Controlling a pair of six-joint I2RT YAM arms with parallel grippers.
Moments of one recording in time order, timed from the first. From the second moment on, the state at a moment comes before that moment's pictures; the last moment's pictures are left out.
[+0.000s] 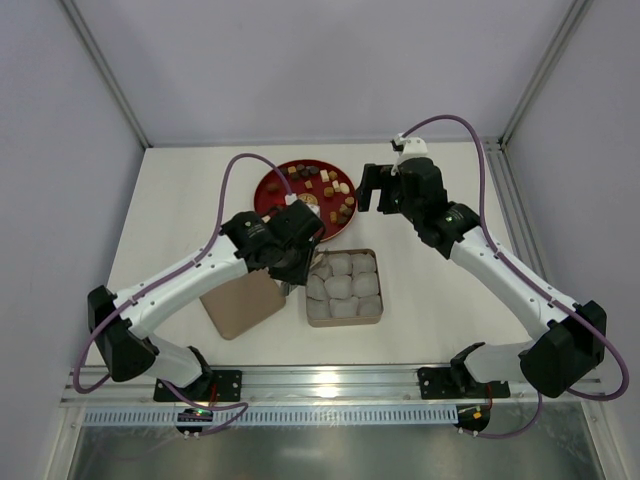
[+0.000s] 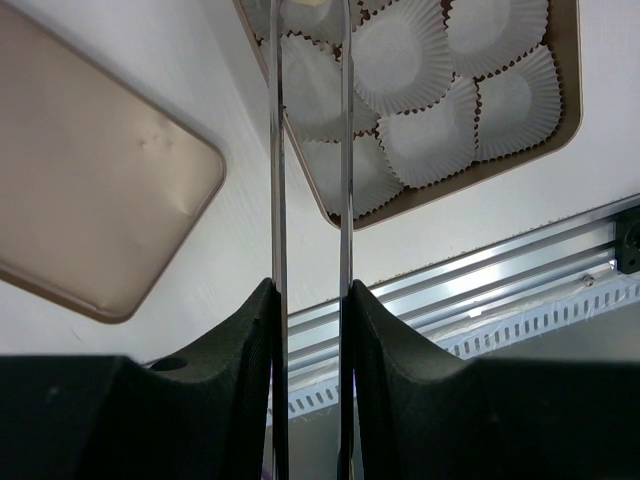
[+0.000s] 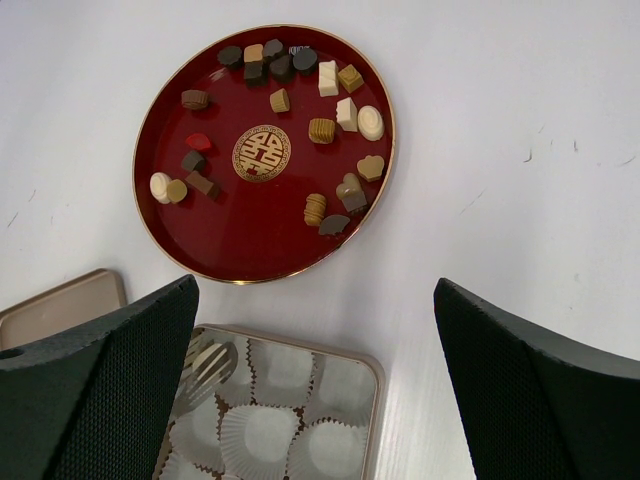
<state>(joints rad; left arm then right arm) -0.92 1.44 1.43 -1.13 -0.14 -0.61 0.53 1.31 1.19 -0.30 0.17 0.33</state>
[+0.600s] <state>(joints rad) -0.93 1.46 1.42 -1.12 -0.16 -0.61 0.53 1.31 1.19 -0.30 0.17 0.33</state>
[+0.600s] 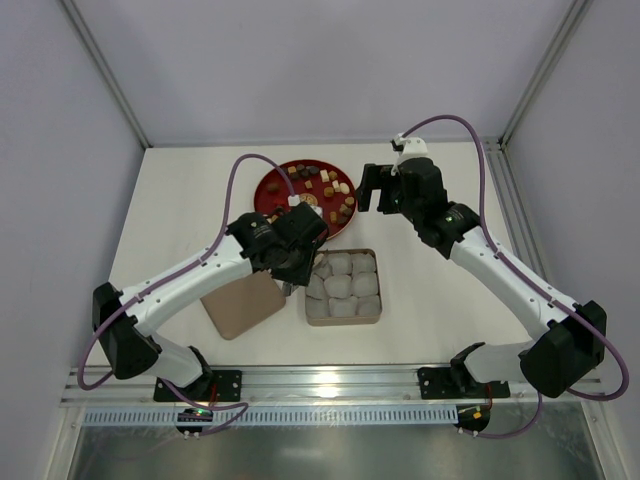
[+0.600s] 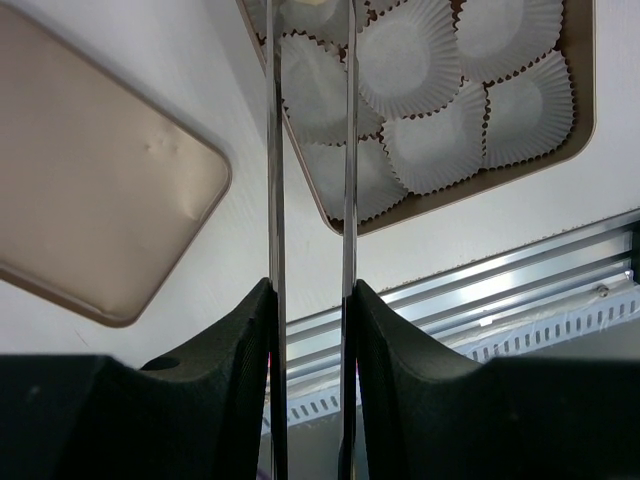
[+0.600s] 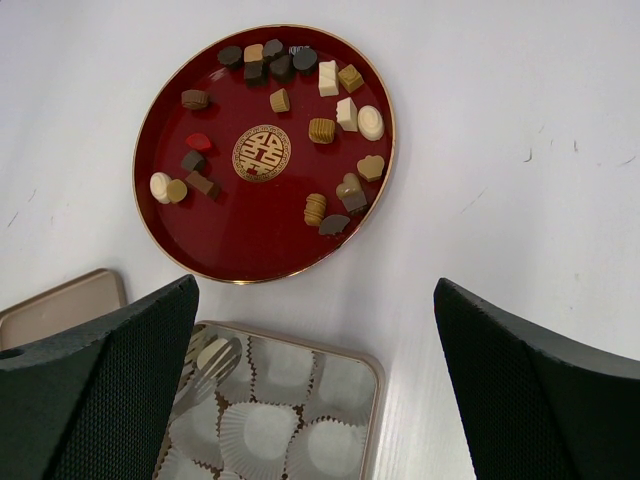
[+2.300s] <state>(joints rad) -0.75 1.90 2.03 -1.21 -0.23 -0.45 0.53 1.31 1.19 -0.30 0.15 0.33</state>
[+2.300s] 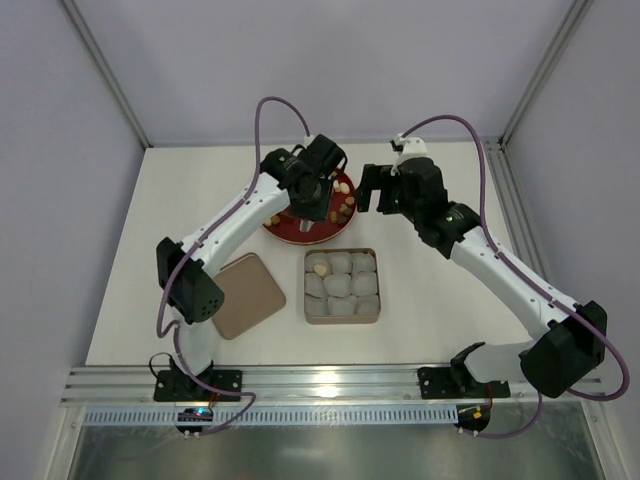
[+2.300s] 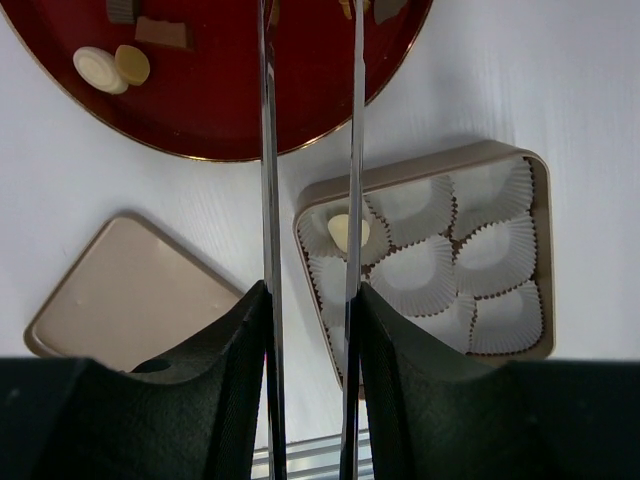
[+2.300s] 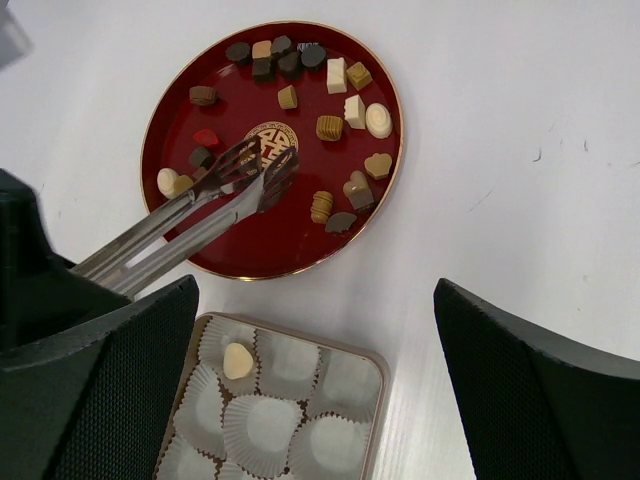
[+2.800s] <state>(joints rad) -0.73 1.99 2.03 -1.17 -0.17 -0.42 0.53 1.31 1.19 -0.31 0.15 0.33</state>
